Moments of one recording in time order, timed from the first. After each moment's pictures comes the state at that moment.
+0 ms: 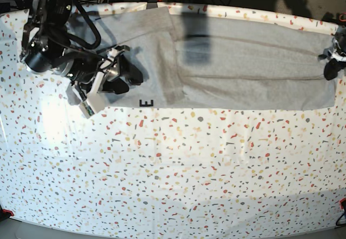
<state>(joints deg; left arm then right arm) 12.4 -31.6 -24.1 56.9 -51.4 -40.0 19.8 -9.6 14.1 11.4 114.5 48.6 34.0 -71.0</state>
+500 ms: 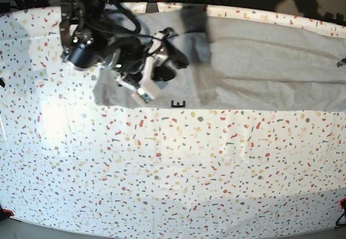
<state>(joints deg) 12.4 -39.2 -24.1 56.8 -43.5 -33.1 16.5 -9.7 8.1 -6.5 114.5 38.0 34.0 -67.3</state>
